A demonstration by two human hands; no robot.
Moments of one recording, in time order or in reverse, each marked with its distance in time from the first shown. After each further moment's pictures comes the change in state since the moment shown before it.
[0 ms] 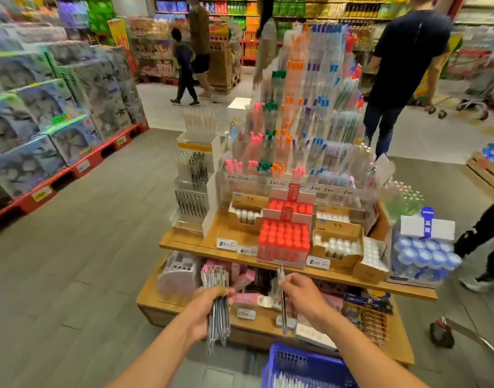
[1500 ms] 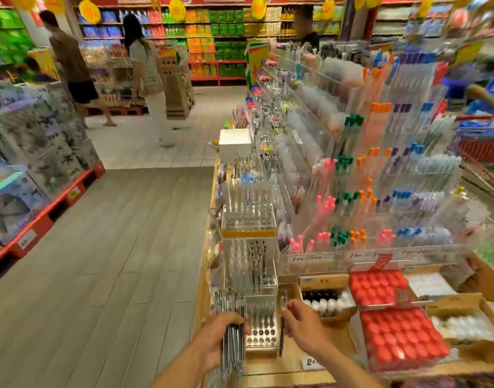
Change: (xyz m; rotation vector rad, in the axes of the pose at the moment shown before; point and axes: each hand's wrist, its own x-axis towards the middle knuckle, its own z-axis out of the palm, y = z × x) left_hand 0.228 0.347 -0.161 0.323 -0.239 -0.134; right_hand 0.310 -0.182 0.208 -0.118 0.276 -0.083
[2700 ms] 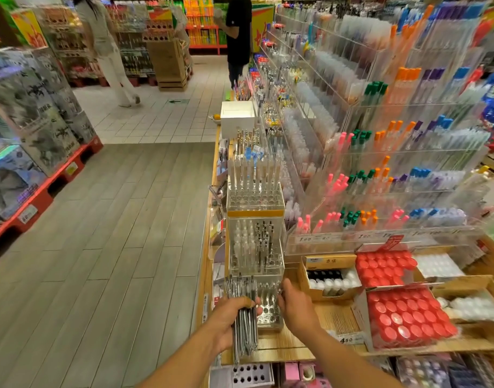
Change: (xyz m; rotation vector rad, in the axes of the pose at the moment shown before) left_hand 0.026 -0.014 0.000 -0.065 0.063 -0.060; right_hand 0.020 0.008 0.038 -0.551 0.067 -0.069
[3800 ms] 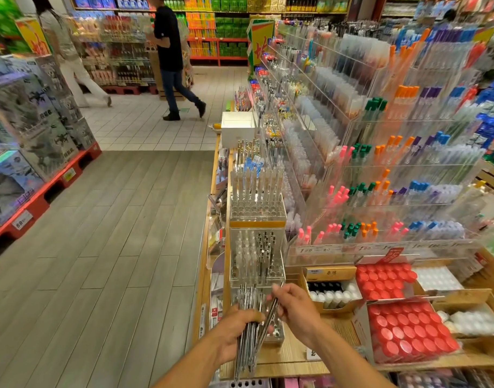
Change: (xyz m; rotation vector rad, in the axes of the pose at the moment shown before) left_hand -0.006 0.009 0.008 0.070 -0.154 -0.010; right_hand -0.005 -0.037 -0.046 1.280 -0.225 0.240
